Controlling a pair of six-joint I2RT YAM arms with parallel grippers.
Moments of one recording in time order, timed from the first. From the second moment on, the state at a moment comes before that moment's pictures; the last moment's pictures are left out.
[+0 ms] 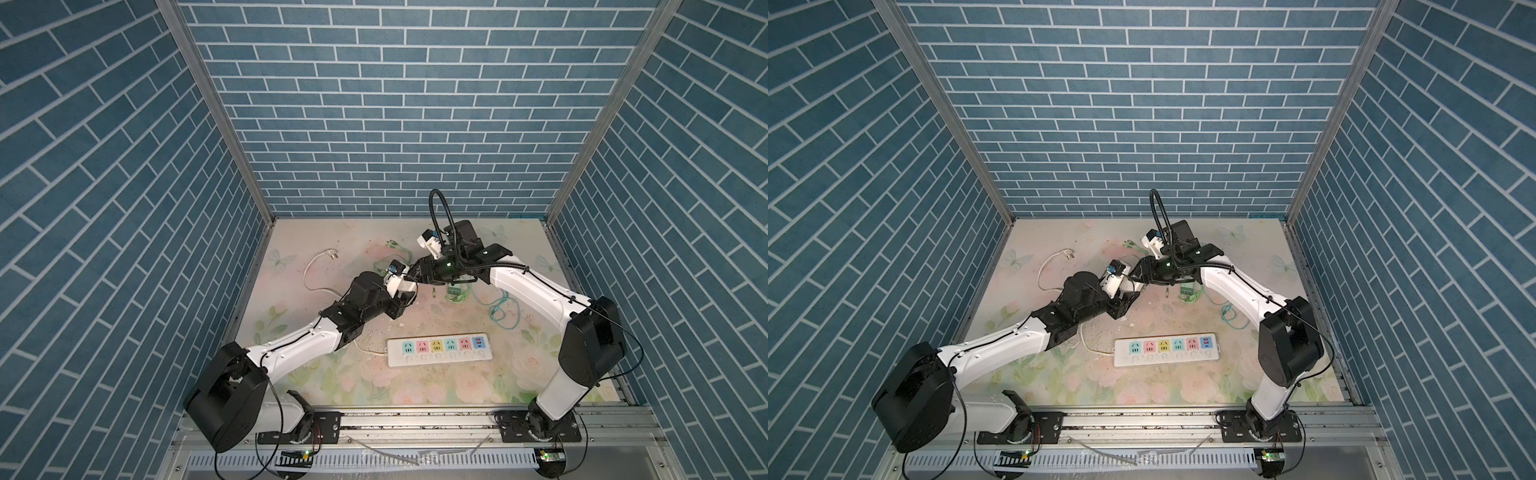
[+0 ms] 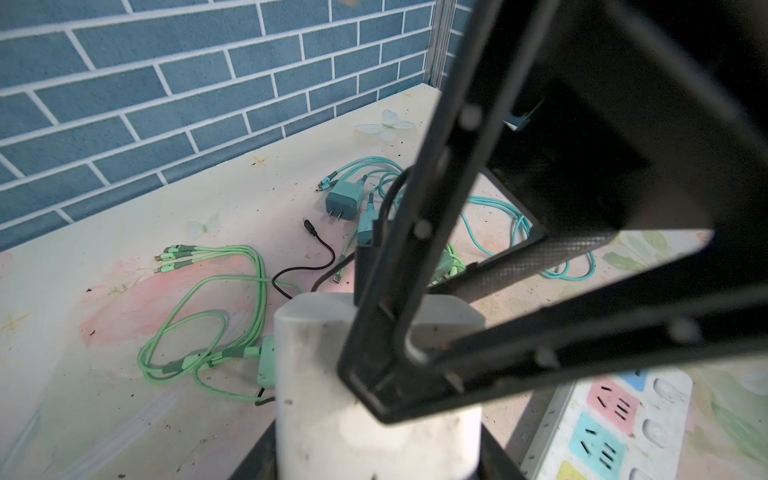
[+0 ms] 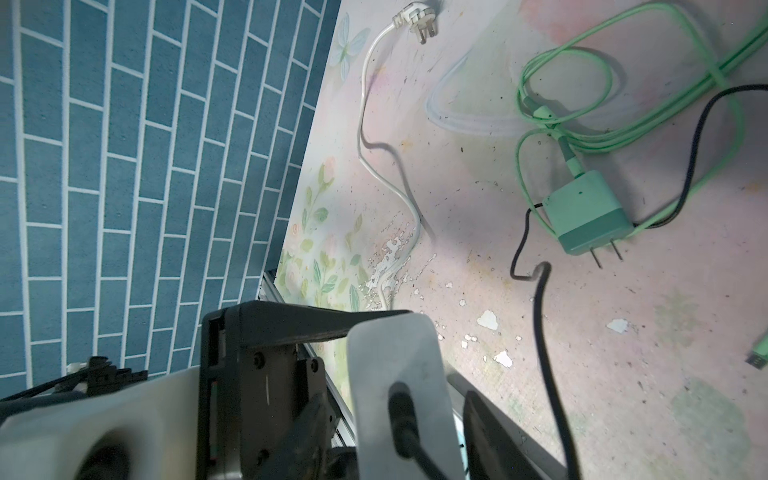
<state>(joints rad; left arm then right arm) -0.69 1.33 0.72 0.18 0.10 -0.02 0.64 1.70 1.42 -0.55 -0.66 0.48</state>
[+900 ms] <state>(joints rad) -0.69 1.33 0.72 0.17 0.09 -0.02 0.65 1.73 1.43 -0.56 -0.65 0.40</state>
